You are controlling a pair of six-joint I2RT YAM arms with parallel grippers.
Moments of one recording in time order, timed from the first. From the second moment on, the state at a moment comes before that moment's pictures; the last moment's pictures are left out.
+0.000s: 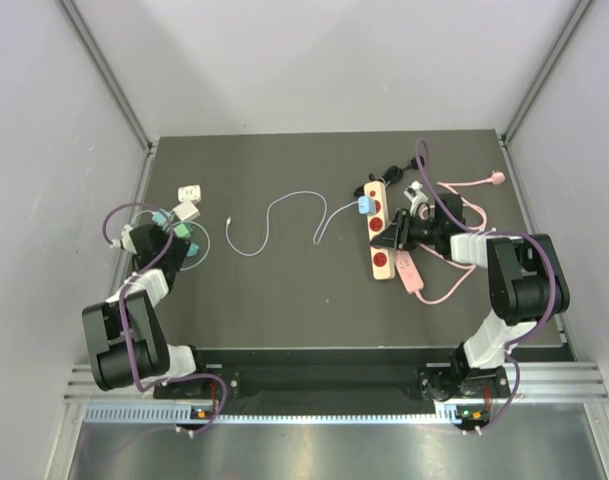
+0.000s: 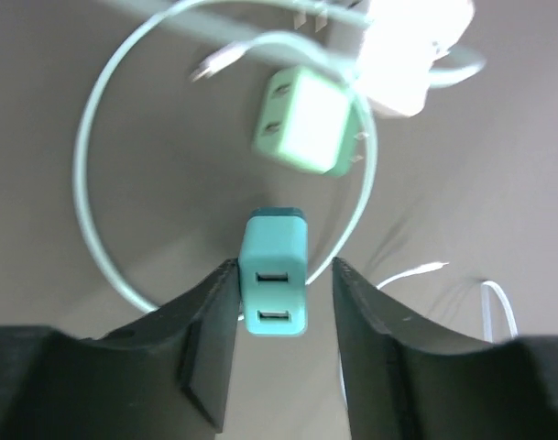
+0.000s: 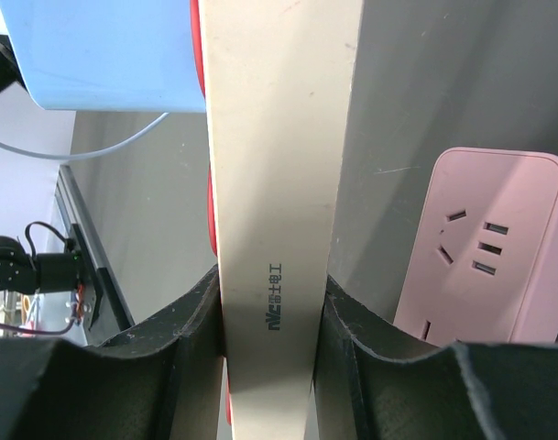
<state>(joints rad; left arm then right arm) 0.32 1.35 0.51 0.19 0.06 -0.89 0.10 1.69 0.74 0.27 -0.89 0.37</state>
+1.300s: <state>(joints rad) -0.43 1.22 0.71 0.33 0.57 -0.80 0.10 1.71 0.74 0.27 -0.91 0.37</state>
